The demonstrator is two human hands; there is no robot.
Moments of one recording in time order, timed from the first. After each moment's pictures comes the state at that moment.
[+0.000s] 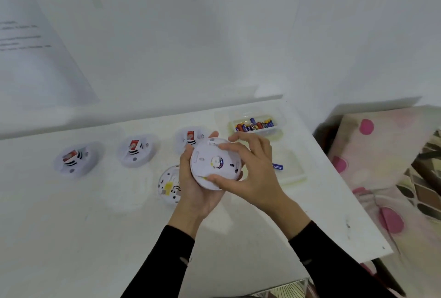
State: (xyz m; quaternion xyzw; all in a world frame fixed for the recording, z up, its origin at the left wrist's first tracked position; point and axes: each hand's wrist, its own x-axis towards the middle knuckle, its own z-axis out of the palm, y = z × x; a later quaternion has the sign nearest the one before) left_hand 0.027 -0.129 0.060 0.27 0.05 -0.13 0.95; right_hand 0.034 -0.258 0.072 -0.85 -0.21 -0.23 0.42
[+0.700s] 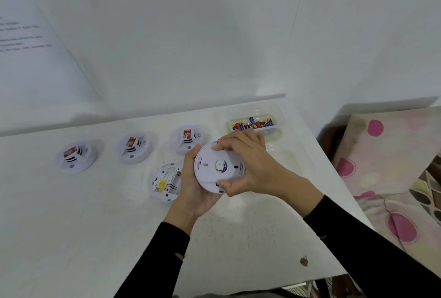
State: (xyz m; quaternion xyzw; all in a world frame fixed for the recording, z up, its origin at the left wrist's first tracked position) left_hand 0.032 -0.144 0.052 0.33 0.08 -0.16 0.93; right_hand 0.066 -0.295 0.082 -0.86 -0.36 -0.09 0.34
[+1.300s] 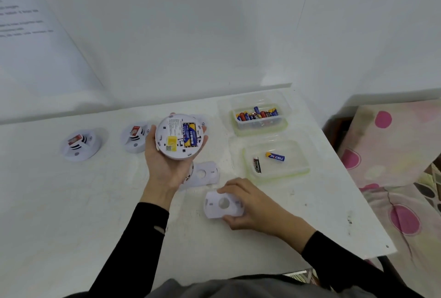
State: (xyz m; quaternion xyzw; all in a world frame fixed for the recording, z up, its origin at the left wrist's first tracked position) left_hand 0.054 -0.084 0.041 0.27 0.06 0.01 0.96; right_hand 0.008 -0.301 -0.017 -0.86 -0.36 0.04 0.36
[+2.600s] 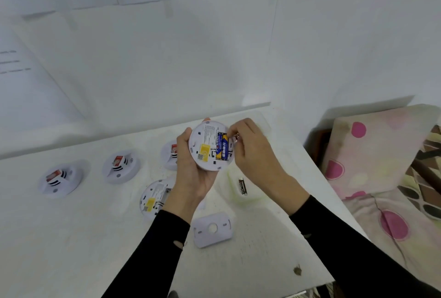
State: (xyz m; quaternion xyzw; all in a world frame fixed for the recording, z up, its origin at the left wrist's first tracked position) left_hand 0.082 -0.165 0.086 0.32 0.06 -0.09 0.94; right_hand 0.089 -0.302 0.100 -0.86 -0.19 -0.20 0.43
